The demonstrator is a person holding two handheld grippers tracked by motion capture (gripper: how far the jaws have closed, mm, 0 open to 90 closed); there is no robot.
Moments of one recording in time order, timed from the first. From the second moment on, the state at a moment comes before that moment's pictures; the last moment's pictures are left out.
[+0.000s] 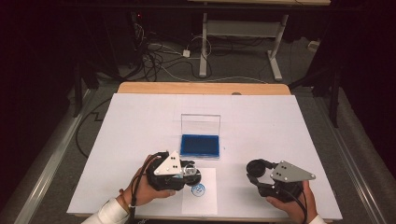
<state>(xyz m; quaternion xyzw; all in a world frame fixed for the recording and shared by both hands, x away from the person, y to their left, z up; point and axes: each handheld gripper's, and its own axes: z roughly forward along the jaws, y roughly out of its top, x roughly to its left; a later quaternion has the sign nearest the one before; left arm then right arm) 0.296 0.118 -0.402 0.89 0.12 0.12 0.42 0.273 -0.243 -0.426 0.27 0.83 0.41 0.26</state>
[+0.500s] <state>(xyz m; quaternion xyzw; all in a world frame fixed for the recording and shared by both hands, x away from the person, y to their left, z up) 0.302 0.150 -0.382 0.86 0.16 0.15 0.46 0.274 -0.241 -0.429 0.27 0.83 0.41 0.25</state>
